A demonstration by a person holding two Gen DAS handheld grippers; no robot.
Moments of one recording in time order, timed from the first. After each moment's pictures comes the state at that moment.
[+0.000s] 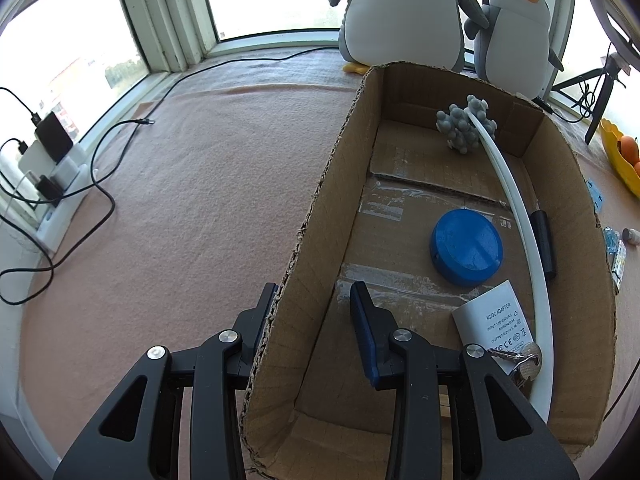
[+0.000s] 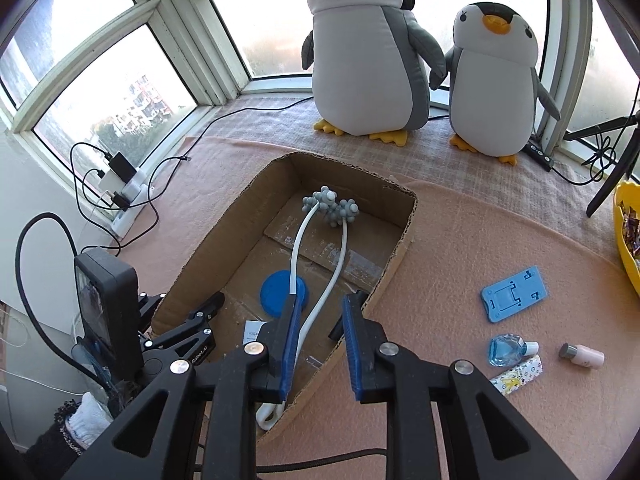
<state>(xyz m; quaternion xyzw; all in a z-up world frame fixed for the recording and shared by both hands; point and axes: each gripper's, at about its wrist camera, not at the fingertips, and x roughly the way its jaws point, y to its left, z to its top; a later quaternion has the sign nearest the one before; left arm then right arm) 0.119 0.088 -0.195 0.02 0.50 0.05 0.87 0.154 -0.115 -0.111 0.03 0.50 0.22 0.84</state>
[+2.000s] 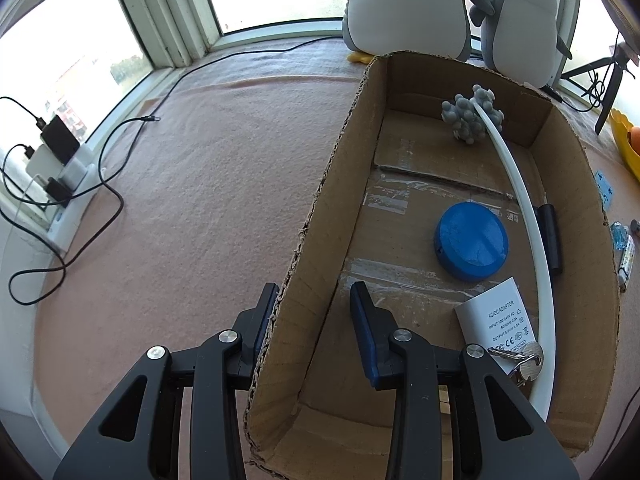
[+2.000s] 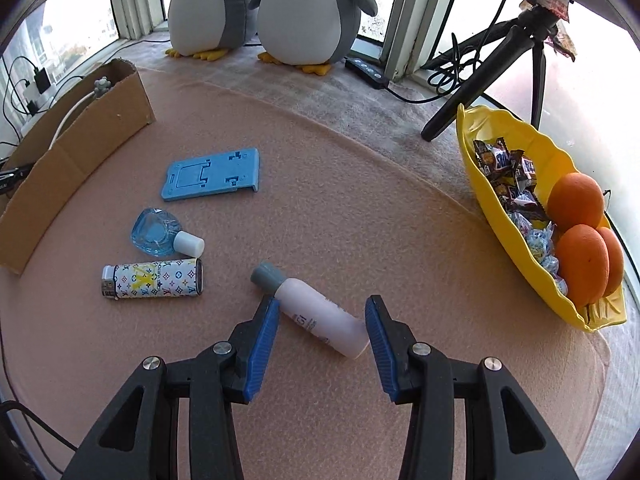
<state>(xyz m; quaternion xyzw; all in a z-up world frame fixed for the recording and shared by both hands) 0.120 0.083 -0.194 0.03 0.51 0.07 0.85 0.183 -0.340 -0.209 -0.14 0.51 0.16 0.83</state>
